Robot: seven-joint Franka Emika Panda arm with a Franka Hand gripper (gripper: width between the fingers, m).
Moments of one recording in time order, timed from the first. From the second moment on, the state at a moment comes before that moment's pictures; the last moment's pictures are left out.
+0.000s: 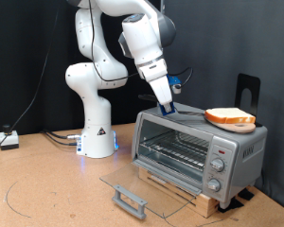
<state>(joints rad) 0.04 -0.57 0.15 -2.73 0.57 2.30 -0.64</state>
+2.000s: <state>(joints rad) 0.04 -0.52 0.19 -2.70 0.57 2.34 -0.61</state>
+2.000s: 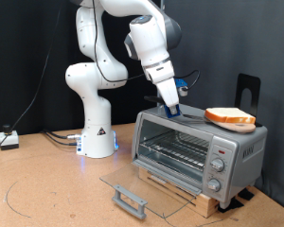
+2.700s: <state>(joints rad) 0.02 -0.52 0.19 -2.70 0.55 2.32 -0.61</state>
